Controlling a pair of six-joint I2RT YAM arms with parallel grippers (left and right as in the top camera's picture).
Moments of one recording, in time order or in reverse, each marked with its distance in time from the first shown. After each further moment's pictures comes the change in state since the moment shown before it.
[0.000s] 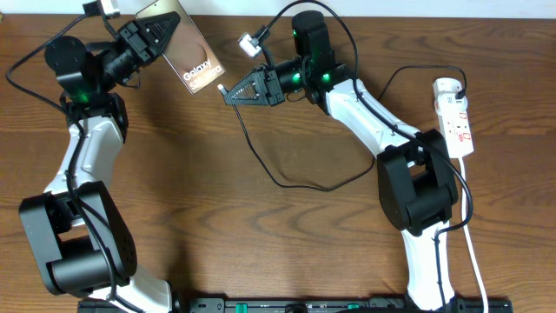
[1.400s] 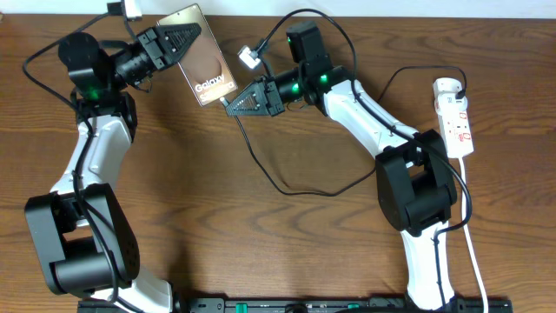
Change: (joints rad) left arm -0.050 -0.009 0.000 -0.034 0.116 0.048; right arm 0.009 0.000 0.000 -0.243 0.013 -0.232
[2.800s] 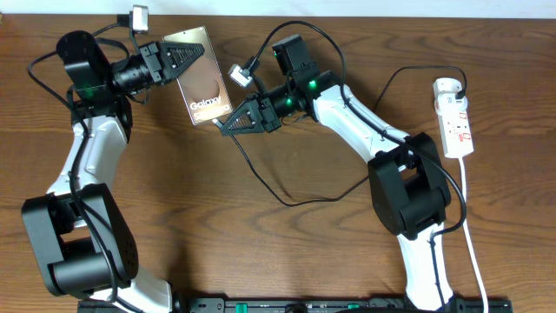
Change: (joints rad) left arm 0.022 0.000 0.001 -0.235 0.172 0.142; right arm 0.053 0.000 0.000 -0.218 -0.074 -0.214
